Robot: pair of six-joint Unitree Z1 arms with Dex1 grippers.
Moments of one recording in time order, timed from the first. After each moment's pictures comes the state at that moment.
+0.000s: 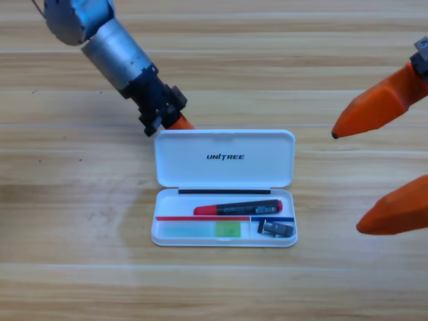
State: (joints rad) arm 0 -0.38 2.46 -2.02 1.14 -0.74 1.06; arm 1 0.86 1.41 -1.32 0.79 0.52 -0.46
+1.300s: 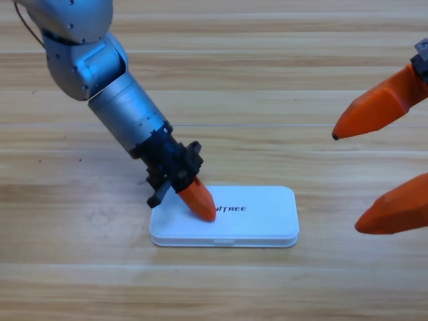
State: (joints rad) arm 0 -0.55 2.23 -1.47 0.74 -0.71 1.04; arm 1 0.86 1.41 -1.32 0.78 0.52 -0.43
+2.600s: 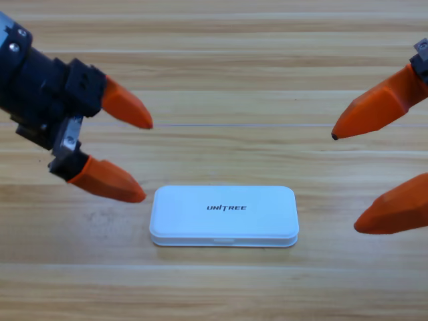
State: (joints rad) arm 0 -0.73 1.45 -1.22 0.72 -0.40 0.67; arm 1 0.86 1.41 -1.31 0.78 0.52 -0.43
